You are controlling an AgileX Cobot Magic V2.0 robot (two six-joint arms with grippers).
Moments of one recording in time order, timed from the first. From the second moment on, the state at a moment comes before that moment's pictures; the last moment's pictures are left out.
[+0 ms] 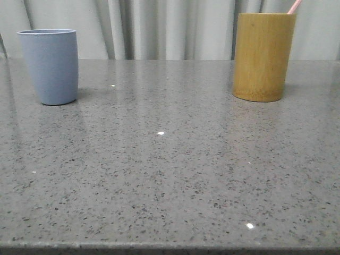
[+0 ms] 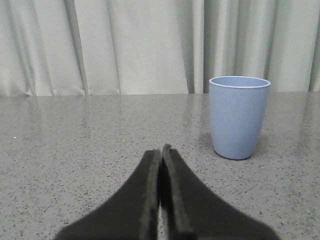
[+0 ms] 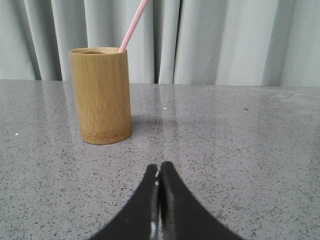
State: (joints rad) left arm -0.07 0.00 0.00 0.00 0.01 -0.06; right arm 0.10 -0.01 0.03 -0.01 0.02 0.09
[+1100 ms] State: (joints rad) left arm -0.07 0.00 -0.07 -0.08 0.08 -0.06; right arm 0.10 -0.01 -0.04 -0.01 0.10 0.11
